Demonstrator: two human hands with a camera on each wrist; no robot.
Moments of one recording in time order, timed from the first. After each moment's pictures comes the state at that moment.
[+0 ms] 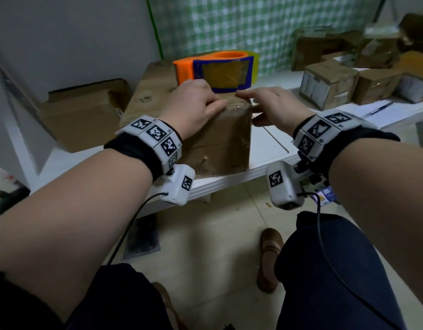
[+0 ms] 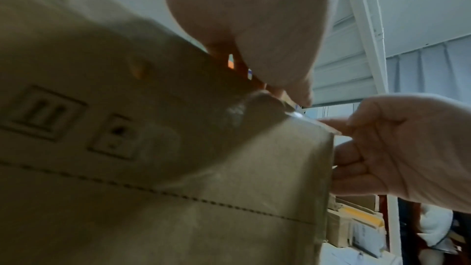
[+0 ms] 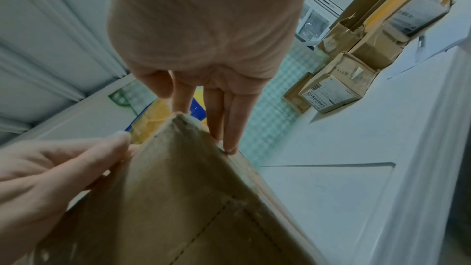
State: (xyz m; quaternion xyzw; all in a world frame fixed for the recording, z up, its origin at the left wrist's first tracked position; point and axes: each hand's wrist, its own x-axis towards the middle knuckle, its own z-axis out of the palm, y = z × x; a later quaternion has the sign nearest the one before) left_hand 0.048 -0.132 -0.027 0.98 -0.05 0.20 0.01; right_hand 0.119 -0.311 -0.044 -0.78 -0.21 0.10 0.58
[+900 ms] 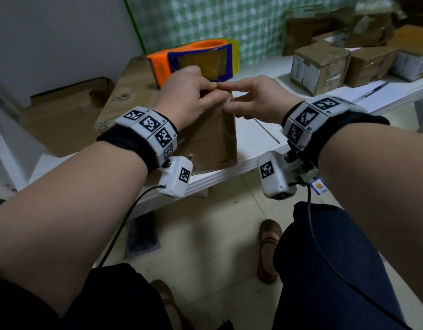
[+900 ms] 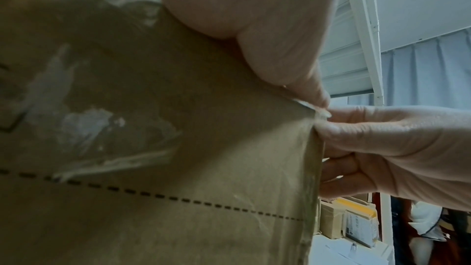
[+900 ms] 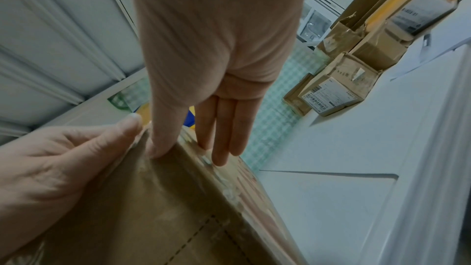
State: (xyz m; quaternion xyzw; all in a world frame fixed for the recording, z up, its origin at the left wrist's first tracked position) left_hand 0.071 -0.159 -0.029 0.97 -0.05 0.22 0.05; right_hand 0.138 -0.326 -0.056 -0.80 -0.34 0.10 0.48
